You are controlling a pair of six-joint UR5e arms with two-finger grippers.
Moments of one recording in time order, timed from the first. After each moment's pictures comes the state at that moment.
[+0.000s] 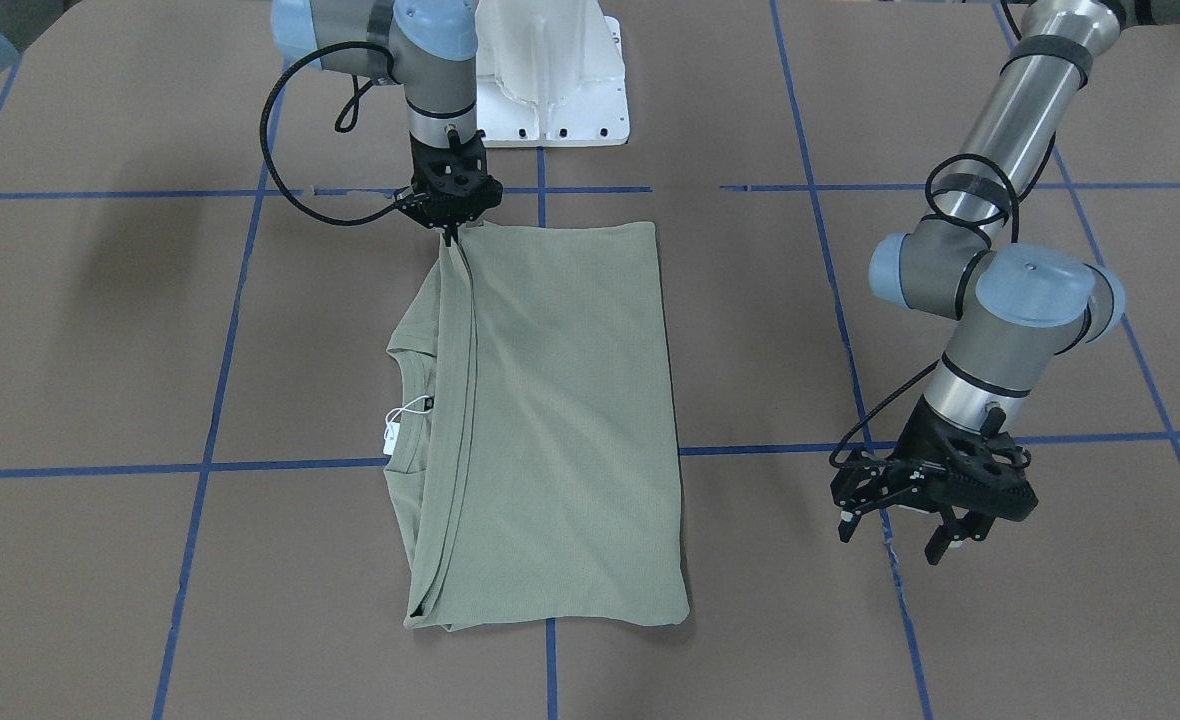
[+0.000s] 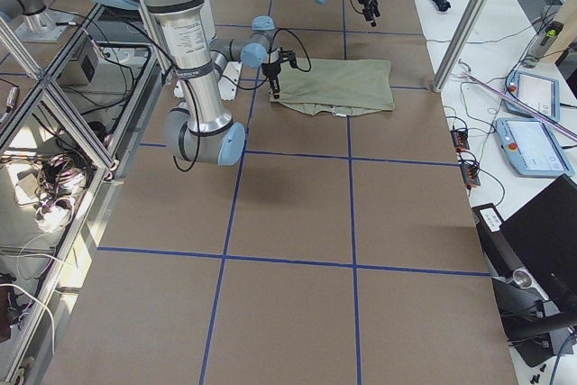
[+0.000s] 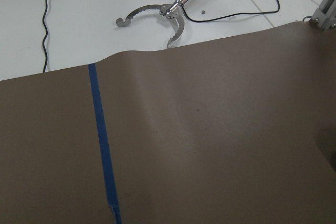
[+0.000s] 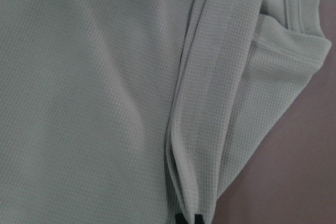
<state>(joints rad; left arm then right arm) -0.92 -2.13 -1.16 -2.54 -1.79 -0.78 0.27 -1.06 1.86 -1.67 1.60 1.09</state>
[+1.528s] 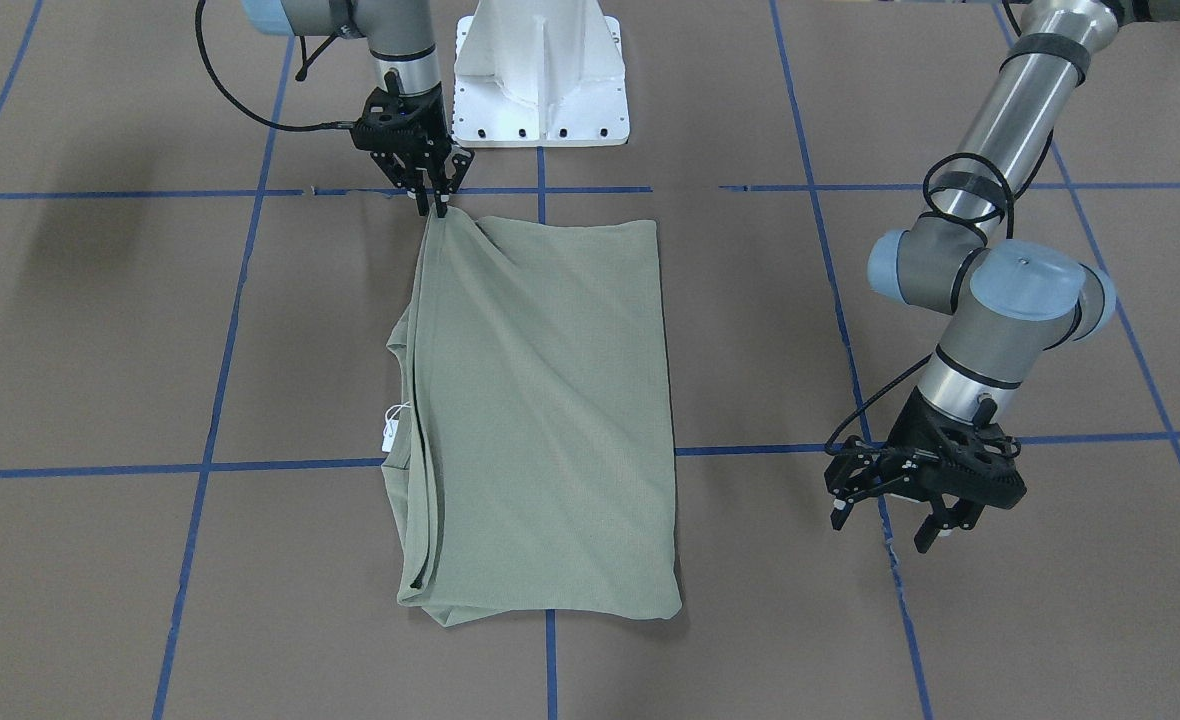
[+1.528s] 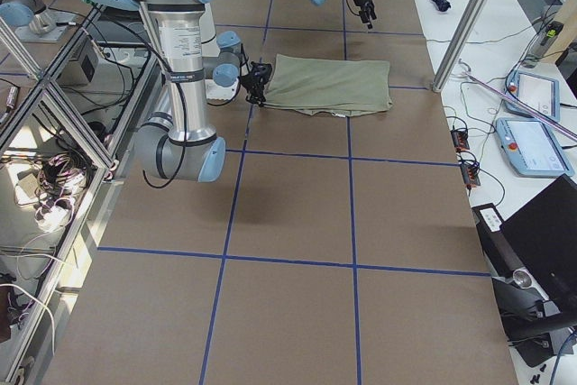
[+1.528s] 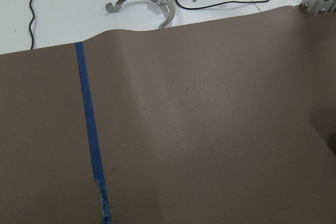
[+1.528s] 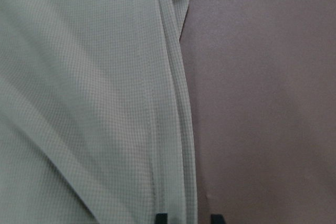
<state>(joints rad) -0.90 -2.10 -1.17 -2.58 -1.79 -0.80 0.05 -1.29 1.98 -1.44 1.26 1.75</state>
